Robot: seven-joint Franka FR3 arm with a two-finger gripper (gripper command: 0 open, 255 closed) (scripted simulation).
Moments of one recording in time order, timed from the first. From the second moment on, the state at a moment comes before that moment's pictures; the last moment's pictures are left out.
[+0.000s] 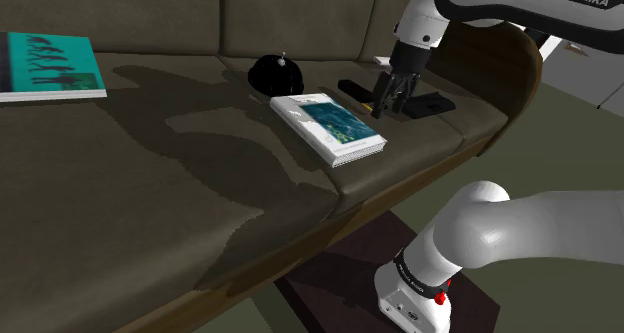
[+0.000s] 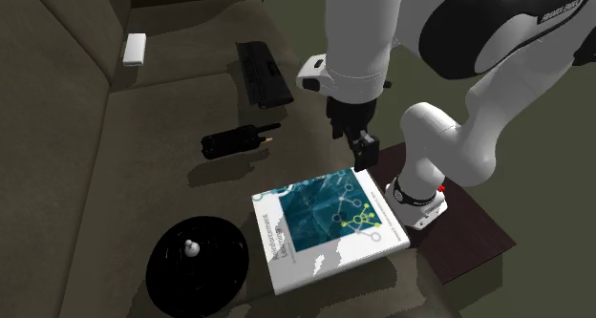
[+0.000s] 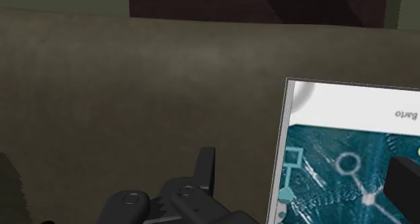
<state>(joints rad) 0.01 -0.78 -0.03 -2.38 -0.02 1.51 0.02</state>
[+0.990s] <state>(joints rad) -0.05 -0.37 -0.19 -2.10 -0.12 1.65 -0.15</state>
